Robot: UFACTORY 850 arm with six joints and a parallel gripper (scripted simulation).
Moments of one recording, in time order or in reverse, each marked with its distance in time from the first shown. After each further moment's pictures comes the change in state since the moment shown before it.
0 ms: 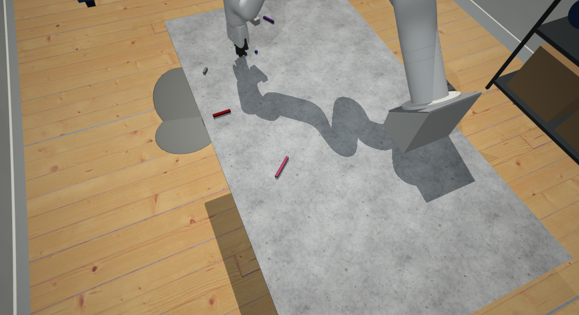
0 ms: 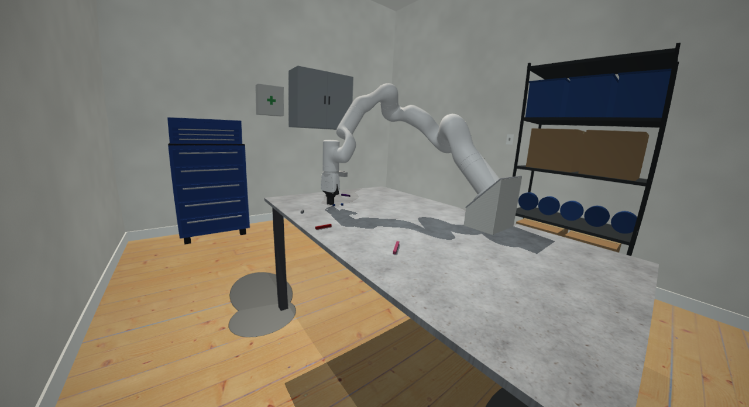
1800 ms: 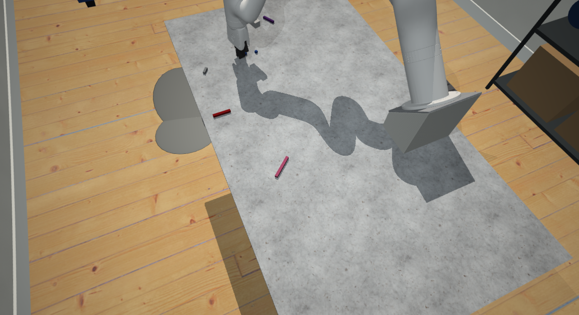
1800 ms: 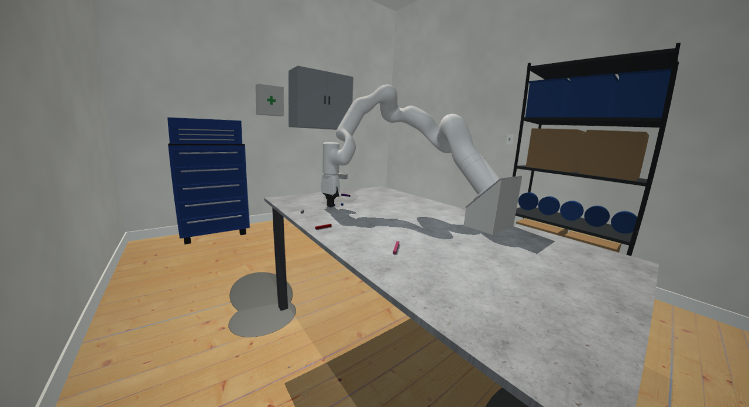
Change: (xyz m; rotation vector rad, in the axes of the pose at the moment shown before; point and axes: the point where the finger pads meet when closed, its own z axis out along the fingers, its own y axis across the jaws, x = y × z) arm 0.000 0.000 0.011 0.000 0.000 0.000
